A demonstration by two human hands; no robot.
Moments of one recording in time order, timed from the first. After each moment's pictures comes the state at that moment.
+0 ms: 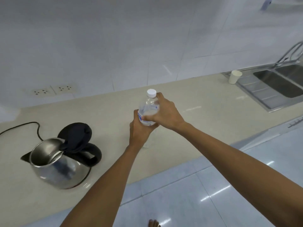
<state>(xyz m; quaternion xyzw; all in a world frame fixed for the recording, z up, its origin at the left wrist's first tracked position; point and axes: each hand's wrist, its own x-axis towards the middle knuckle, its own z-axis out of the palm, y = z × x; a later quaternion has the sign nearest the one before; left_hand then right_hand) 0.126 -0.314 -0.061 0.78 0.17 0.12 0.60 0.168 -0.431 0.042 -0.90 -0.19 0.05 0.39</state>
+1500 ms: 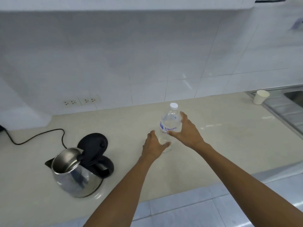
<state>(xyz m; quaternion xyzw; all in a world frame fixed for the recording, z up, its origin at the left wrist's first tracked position) 0.157 -0.309 -0.076 0.87 0.21 -0.05 0.43 0.219 -0.460 0.000 -0.92 -0.15 0.08 0.35</state>
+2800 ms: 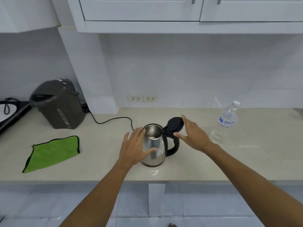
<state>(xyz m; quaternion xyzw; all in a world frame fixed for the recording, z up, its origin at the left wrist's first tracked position) -0.149 -0.047 -0.033 0.98 0.16 0.09 0.07 0.018 -0.281 0.026 -0.91 -0.37 0.05 0.18</state>
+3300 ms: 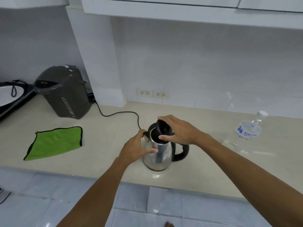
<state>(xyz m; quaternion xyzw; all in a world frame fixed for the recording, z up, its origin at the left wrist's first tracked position) -0.128 -0.014 -0.047 0.89 0.25 0.04 0.39 0.043 -0.182 0.045 -0.82 -0.55 0.10 0.11</state>
